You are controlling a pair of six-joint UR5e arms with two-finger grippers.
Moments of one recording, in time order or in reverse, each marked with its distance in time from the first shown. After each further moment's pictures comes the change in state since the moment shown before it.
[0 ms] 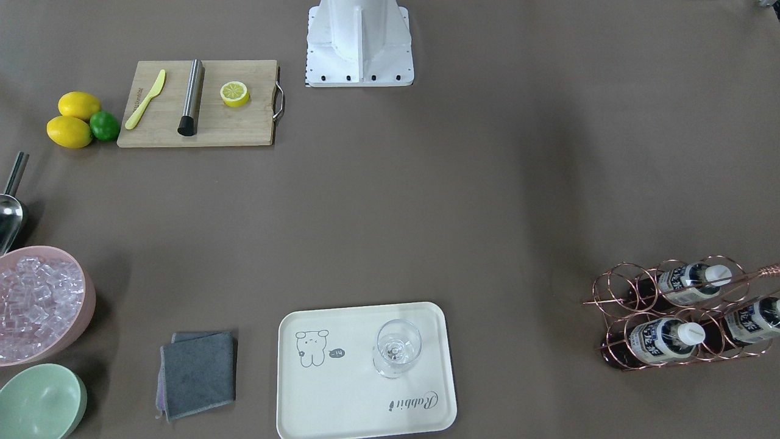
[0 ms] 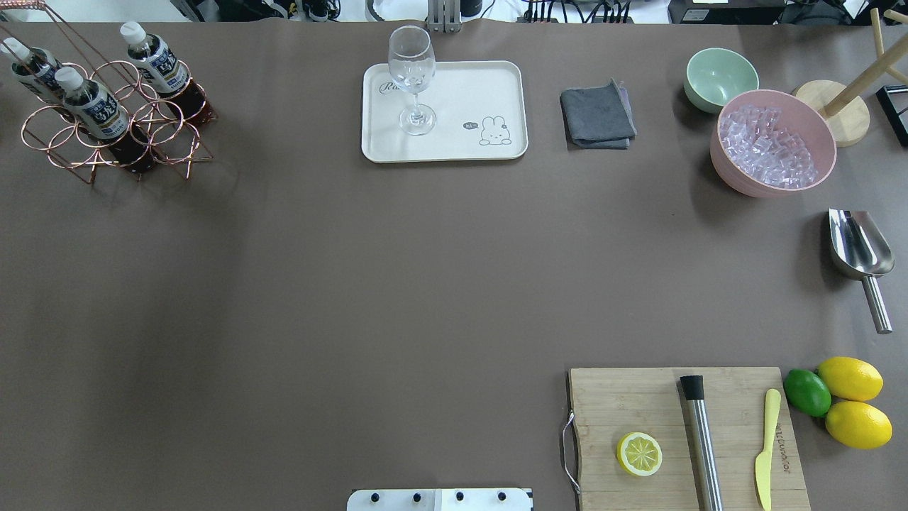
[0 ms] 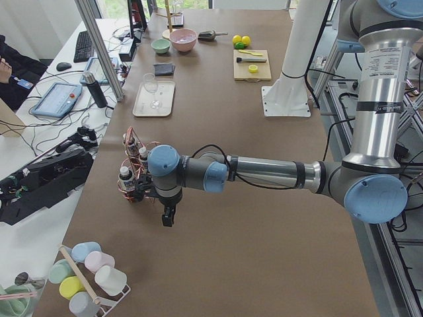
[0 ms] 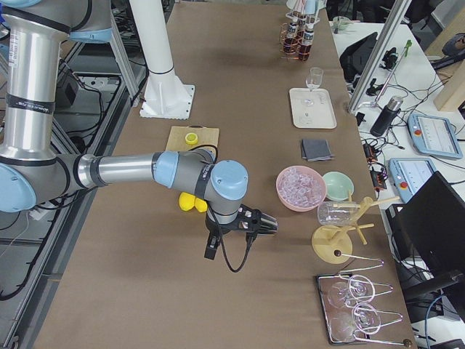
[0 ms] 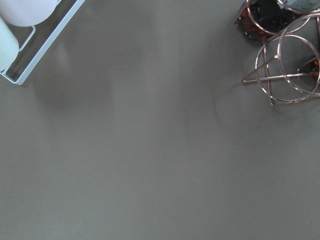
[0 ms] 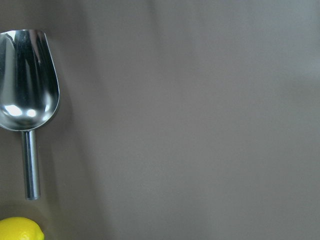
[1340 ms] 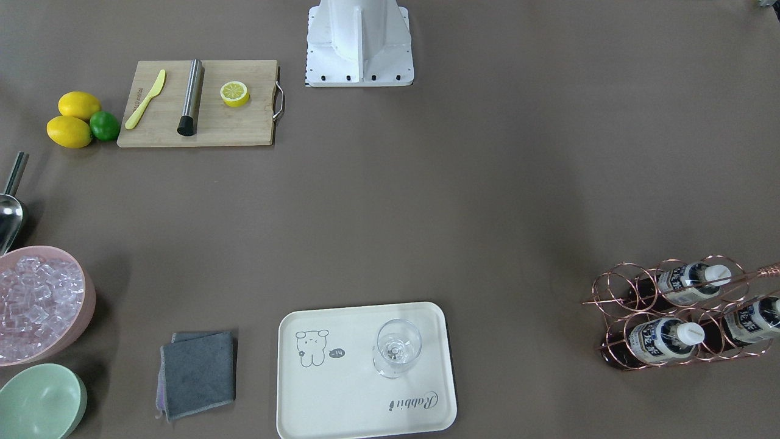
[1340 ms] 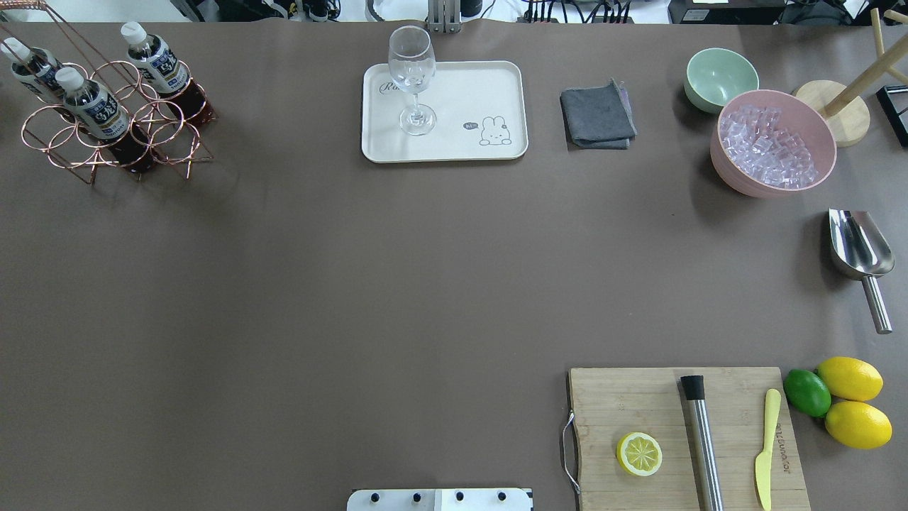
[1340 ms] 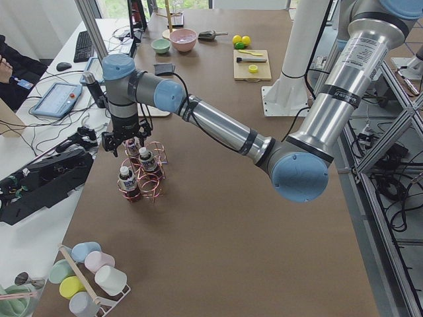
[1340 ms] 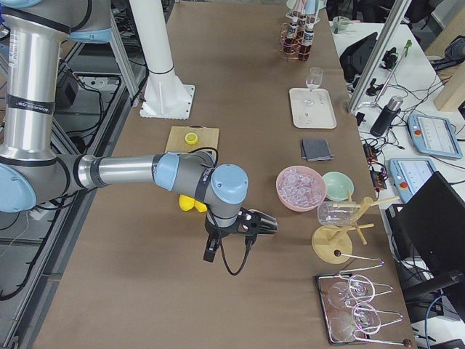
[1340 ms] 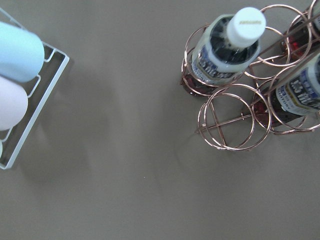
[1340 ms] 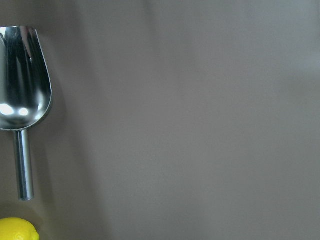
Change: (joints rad) left arm 0.017 -0.403 -0.031 0.282 0.103 0.730; right arm 0.000 0.001 -0.017 0.002 -0.001 -0.001
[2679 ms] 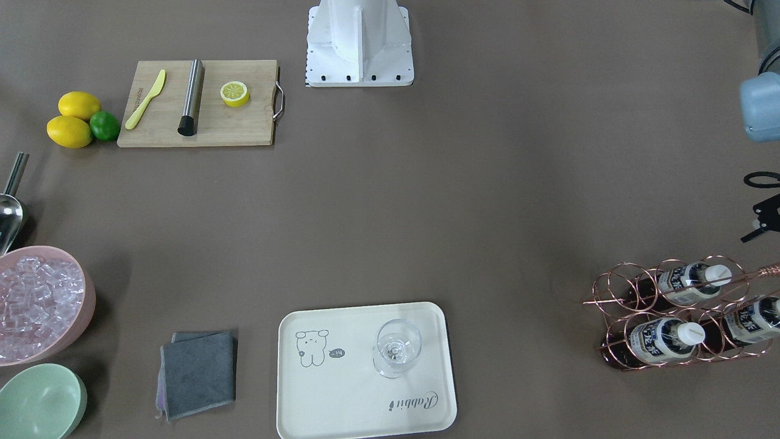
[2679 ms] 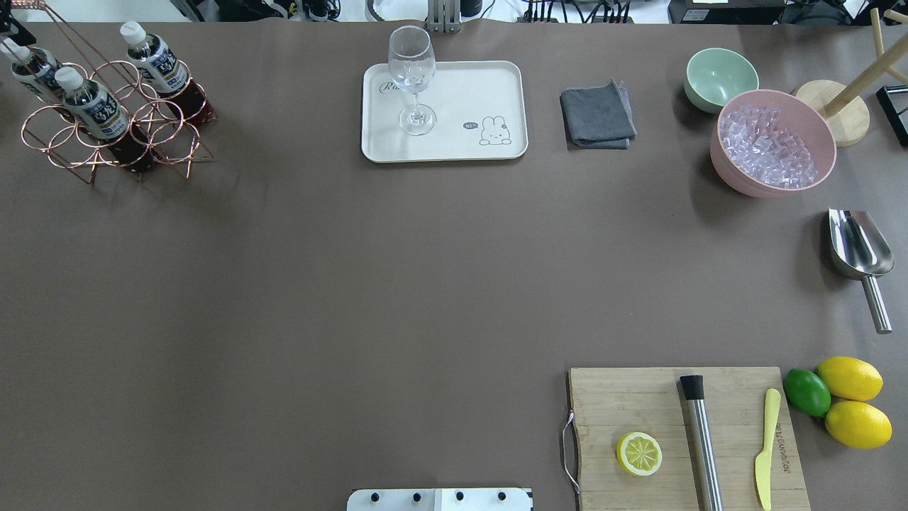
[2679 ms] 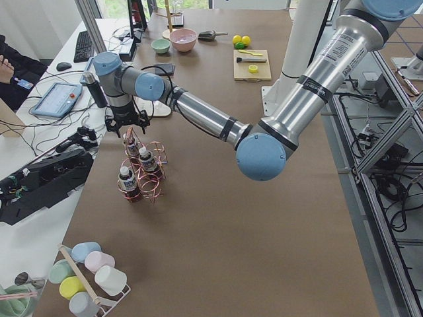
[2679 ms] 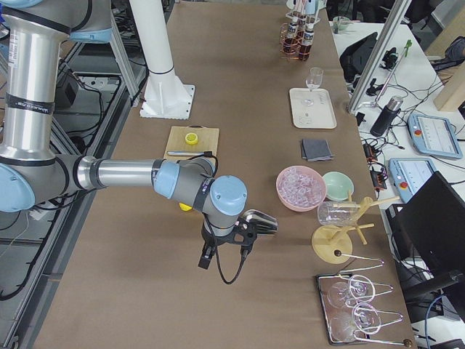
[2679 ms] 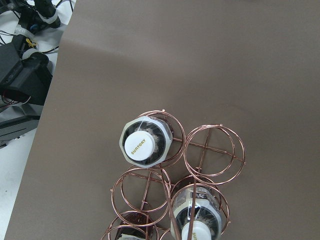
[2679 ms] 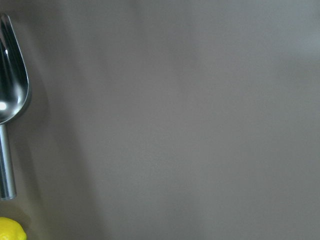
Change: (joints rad) left arm 0.137 -0.163 0.181 -0.002 -0.078 0.284; right arm 0.000 -0.008 -0.042 0.000 0.000 0.000
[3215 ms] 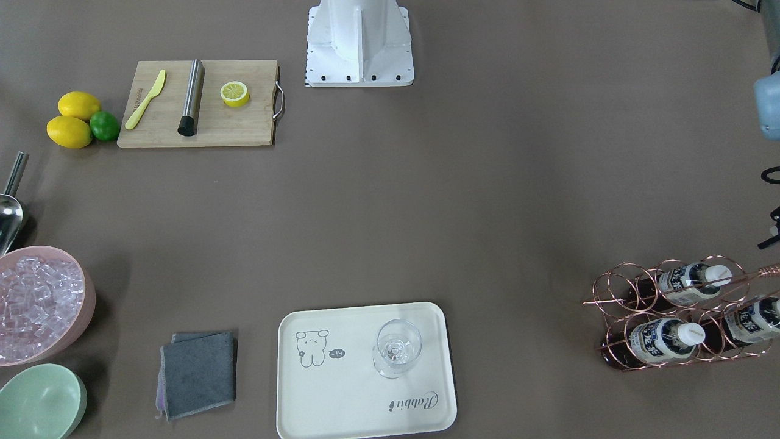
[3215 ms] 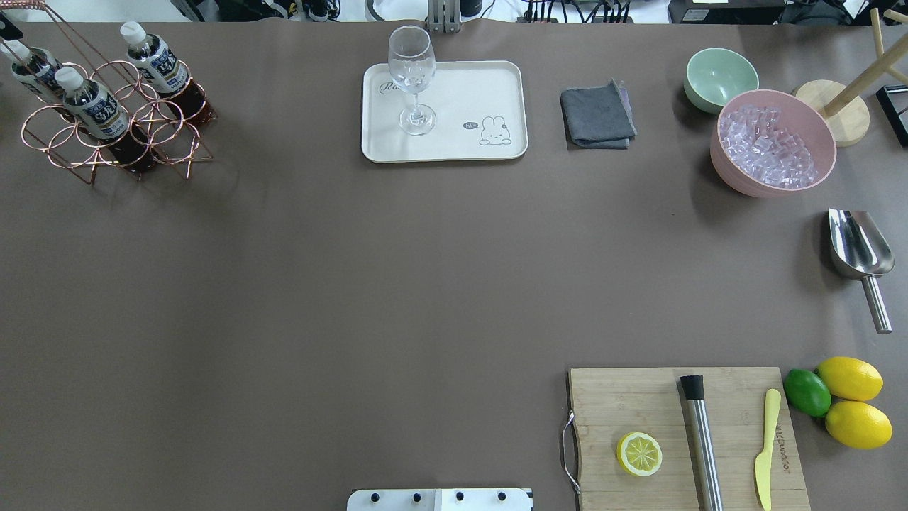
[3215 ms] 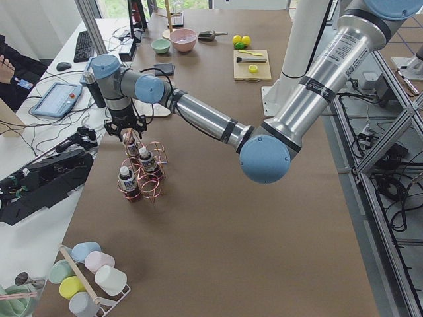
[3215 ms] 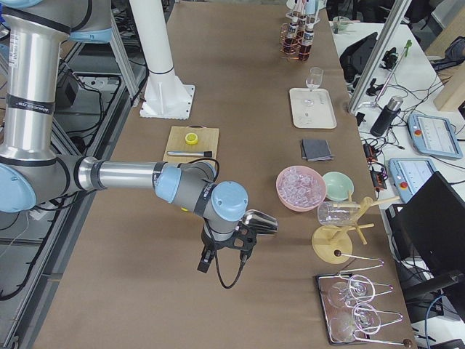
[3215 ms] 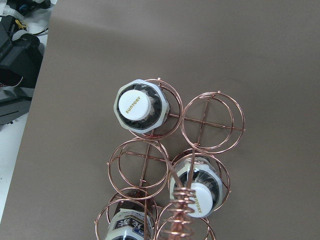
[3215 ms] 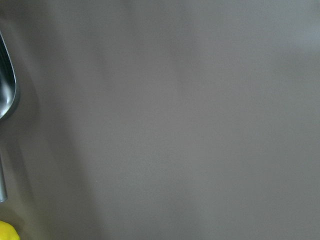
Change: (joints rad) left arm -0.020 0.014 -0.003 0.003 0.000 0.048; right arm 0.000 0.006 -0.031 0.001 0.000 0.000
